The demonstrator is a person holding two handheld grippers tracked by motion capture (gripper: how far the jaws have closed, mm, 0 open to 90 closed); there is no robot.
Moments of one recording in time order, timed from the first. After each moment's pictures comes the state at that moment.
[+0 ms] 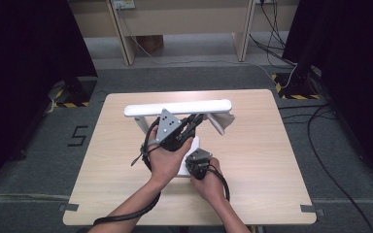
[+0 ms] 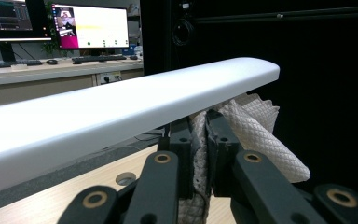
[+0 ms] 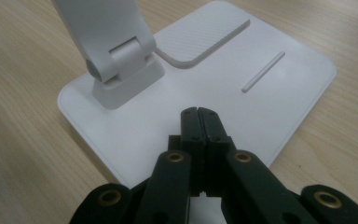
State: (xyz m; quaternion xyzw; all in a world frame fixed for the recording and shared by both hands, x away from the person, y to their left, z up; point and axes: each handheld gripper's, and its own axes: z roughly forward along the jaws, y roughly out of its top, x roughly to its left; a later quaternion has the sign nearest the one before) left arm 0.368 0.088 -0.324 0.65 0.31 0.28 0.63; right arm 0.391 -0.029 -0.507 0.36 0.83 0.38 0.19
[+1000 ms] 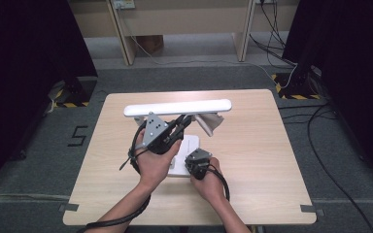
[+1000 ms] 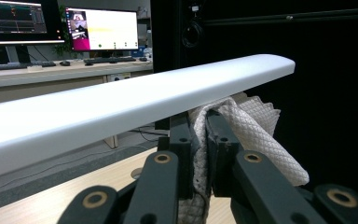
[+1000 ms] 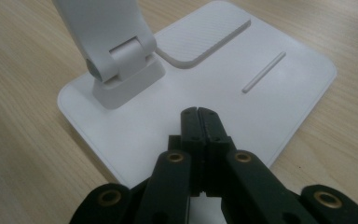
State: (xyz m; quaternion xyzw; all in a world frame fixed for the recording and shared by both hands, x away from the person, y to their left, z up) left arm 0.360 0.116 -0.327 0.65 0.32 0.29 0.63; right arm 0.391 -0.029 -0.506 0.36 0.83 0.38 0.19
